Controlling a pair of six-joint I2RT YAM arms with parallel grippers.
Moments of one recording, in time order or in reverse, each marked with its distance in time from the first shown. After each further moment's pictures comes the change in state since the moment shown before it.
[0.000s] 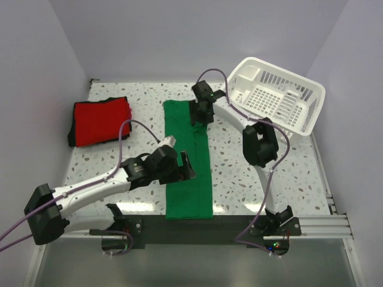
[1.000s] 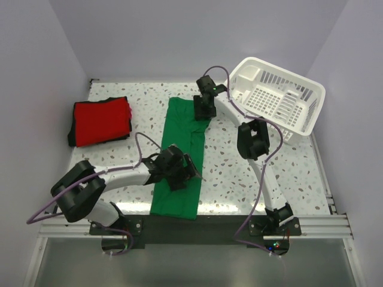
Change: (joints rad) left arm 0.116 0.258 -0.164 0.320 0.200 -0.234; right arm -0.069 0.213 0.287 -0.113 0.000 -0.005
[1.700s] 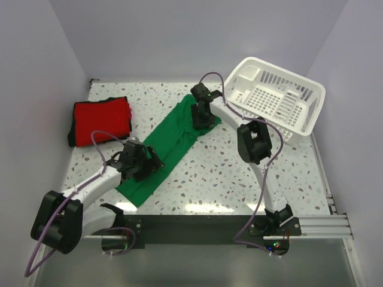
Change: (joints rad) left arm 0.467 -0.283 -0.142 -0.172 -0.071 0.394; right arm 0.079 -0.157 -0.281 0.018 0.074 0.021
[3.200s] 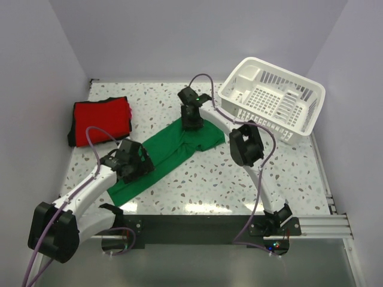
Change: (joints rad) left arm 0.008 -0.086 0.098 -0.312 -0.121 0.100; right arm 0.085 0.048 0.086 -0.005 0.048 0.134
